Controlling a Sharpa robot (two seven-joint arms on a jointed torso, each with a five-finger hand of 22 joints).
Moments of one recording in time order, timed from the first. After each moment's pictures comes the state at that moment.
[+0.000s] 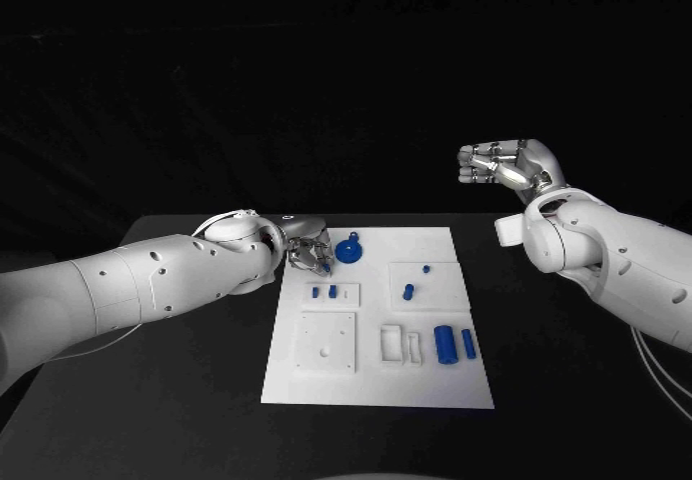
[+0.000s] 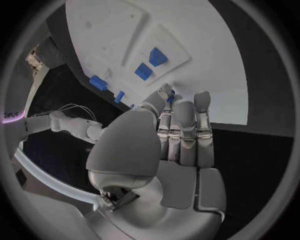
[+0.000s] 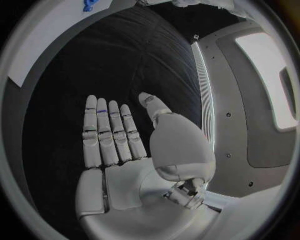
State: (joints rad) left arm 1.29 -0.64 -0.17 1.19 -1.38 -0.14 0.01; left_hand 1.41 -0.04 0.23 -0.13 0.17 1.26 0.08 0.06 0.07 1.33 0.02 0.05 0.06 1.41 -0.06 1.14 0.37 0.08 1.22 -0.07 0.50 1.31; right arm 1.09 -0.69 0.31 1.16 -0.62 -0.41 0.27; right_hand 1.19 -0.04 0.16 -0.12 0.52 1.05 0.14 0.06 0.06 1.12 0.13 0.07 0.06 1.12 0.13 0.07 0.06 0.13 1.09 0.14 0.07 0.07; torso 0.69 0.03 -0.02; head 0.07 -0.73
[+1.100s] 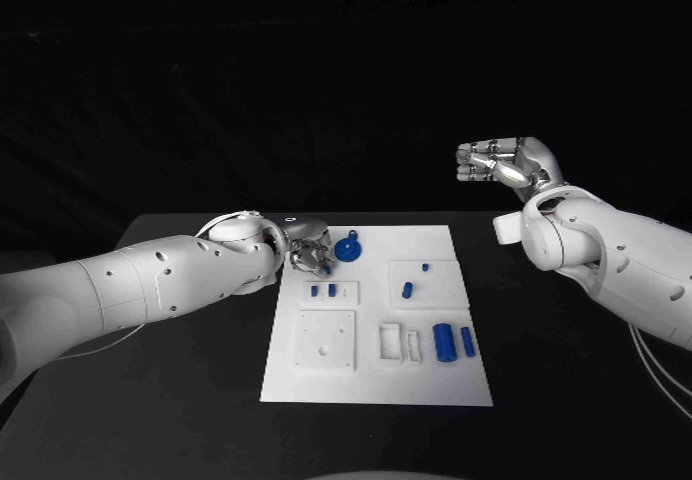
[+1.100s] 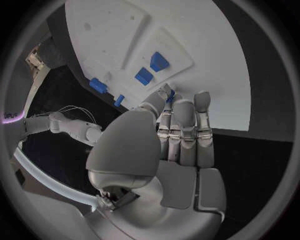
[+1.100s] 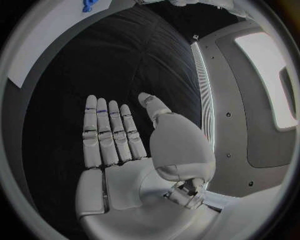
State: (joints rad) left arm 1.28 -0.62 -0.17 1.17 -1.38 -0.12 0.01; left_hand 1.41 -0.04 0.22 -0.13 0.17 1.25 0.08 0.06 0.07 1.33 0.02 0.05 0.06 1.41 -0.06 1.14 0.37 0.08 1.22 -0.07 0.50 1.31; right arm 1.09 -0.69 0.31 1.16 -0.62 -0.40 0.27; right_hand 1.19 -0.04 0.17 -0.12 0.52 1.05 0.14 0.06 0.06 1.12 0.13 0.07 0.06 1.12 0.13 0.07 0.06 0.13 1.09 0.14 0.07 0.07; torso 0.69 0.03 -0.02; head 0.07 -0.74
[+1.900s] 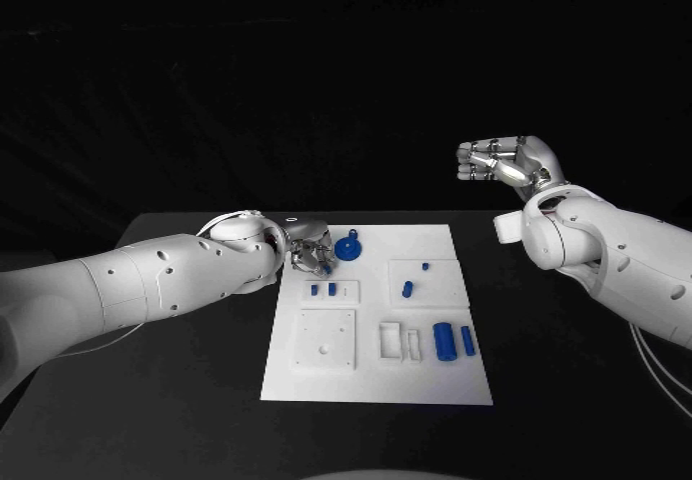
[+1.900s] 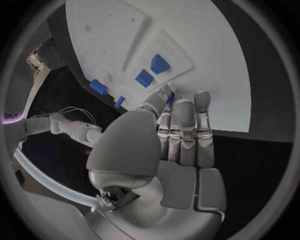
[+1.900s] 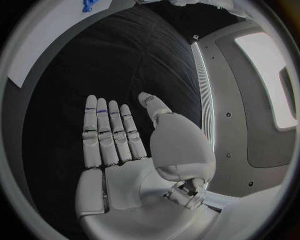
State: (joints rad) left arm 1.29 -0.61 -0.18 1.17 -1.38 -0.11 0.01; left_hand 1.42 -0.03 0.22 -0.13 0.17 1.24 0.08 0.06 0.07 1.31 0.03 0.05 0.06 1.41 -0.06 1.14 0.37 0.08 1.22 -0.07 0.50 1.31; right arm 1.09 -0.69 0.31 1.16 -0.62 -0.40 0.27; right_hand 1.18 -0.05 0.17 -0.13 0.52 1.05 0.14 0.06 0.06 1.12 0.13 0.07 0.06 1.12 0.13 0.07 0.06 0.13 1.10 0.13 0.07 0.07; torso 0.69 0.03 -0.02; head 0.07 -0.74
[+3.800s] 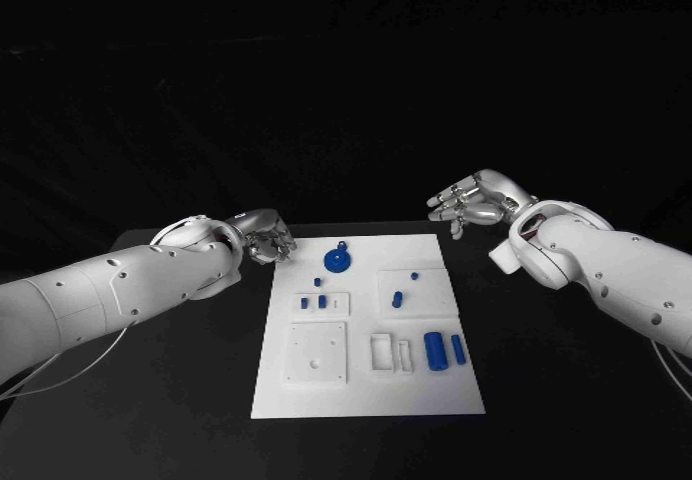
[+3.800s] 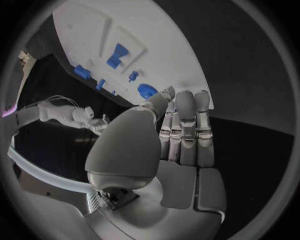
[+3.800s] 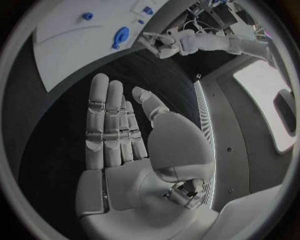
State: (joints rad) left arm 1.28 -0.67 -0.14 1.07 -1.23 -0.25 0.04; left_hand 1.43 -0.12 0.34 -0.13 0.17 1.10 0.11 0.07 0.07 1.30 0.05 0.06 0.06 1.35 -0.04 0.96 0.29 0.09 1.16 -0.05 0.44 1.31; right arm 1.07 -0.73 0.31 1.19 -1.05 -0.17 0.15; right_hand 1.24 -0.06 0.21 -0.29 0.49 1.14 0.11 0.06 0.07 1.33 0.04 0.07 0.06 1.46 -0.04 0.45 0.59 0.12 1.47 -0.07 0.47 0.29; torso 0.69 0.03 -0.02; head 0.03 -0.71
